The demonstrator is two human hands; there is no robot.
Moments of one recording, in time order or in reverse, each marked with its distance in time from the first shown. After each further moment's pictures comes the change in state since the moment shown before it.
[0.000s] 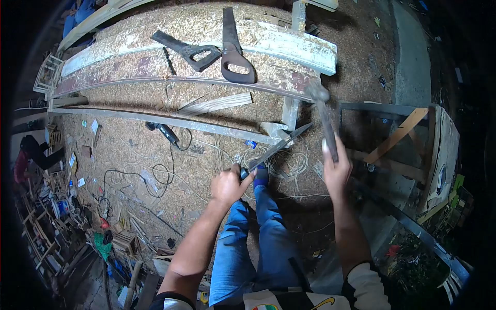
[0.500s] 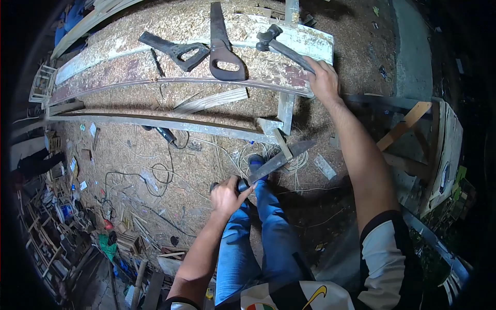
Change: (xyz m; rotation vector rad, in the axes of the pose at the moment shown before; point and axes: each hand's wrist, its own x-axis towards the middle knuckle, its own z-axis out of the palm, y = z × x) left_hand -0.024 -0.020 0.051 -0.122 0.127 0.101; right_hand 0.221 0.052 0.091 -0.403 -0.132 -0.391
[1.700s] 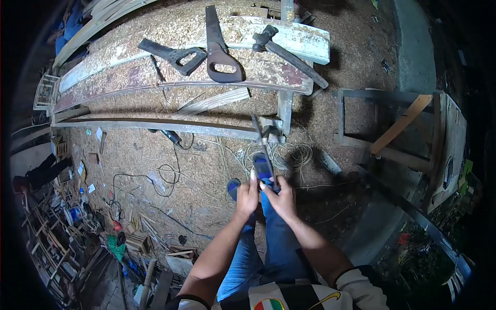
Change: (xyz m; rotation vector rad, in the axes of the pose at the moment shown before) left_hand -0.005 0.039 0.043 -0.601 -0.195 -0.525; right_hand -0.296 -0.196 -0.019 0.759 -0.217 0.636
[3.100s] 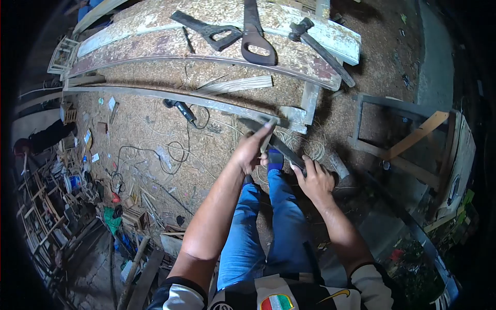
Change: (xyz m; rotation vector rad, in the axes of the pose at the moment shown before) left_hand 0.035 0.105 -0.075 -0.626 -0.243 -0.300; right_hand 0.027 -0.009 -0.052 -0.788 -0.005 -0.474
